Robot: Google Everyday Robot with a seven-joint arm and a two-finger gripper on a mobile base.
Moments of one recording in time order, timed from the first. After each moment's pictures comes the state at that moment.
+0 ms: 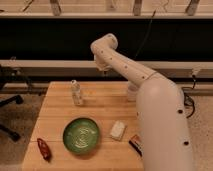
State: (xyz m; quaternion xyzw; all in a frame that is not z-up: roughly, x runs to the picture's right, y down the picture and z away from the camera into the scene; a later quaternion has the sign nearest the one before) arm -0.034 -0.119 0.904 -0.11 -0.11 -0.32 0.93
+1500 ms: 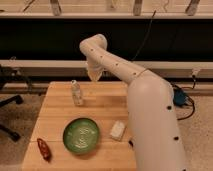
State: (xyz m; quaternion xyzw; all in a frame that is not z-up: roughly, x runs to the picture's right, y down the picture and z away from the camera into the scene) arm -0.063 -0.044 0.866 -0.25 -0.16 -0.44 0.85
